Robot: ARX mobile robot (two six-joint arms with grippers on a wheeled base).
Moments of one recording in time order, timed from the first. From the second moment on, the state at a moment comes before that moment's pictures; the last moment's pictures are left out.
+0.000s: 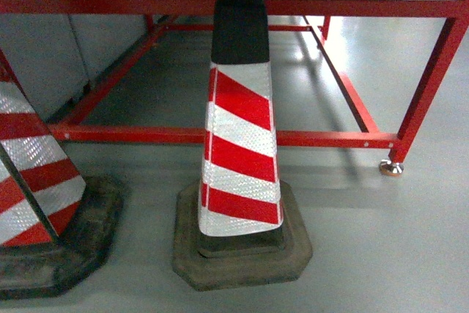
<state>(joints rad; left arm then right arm) 0.00 0.01 0.01 -0.01 0.00 0.00 0.00 0.00 0.01 -0.01 0.00 0.00</state>
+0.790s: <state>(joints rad) 0.00 0.01 0.01 -0.01 0.00 0.00 0.00 0.00 0.01 -0.01 0.00 0.00</state>
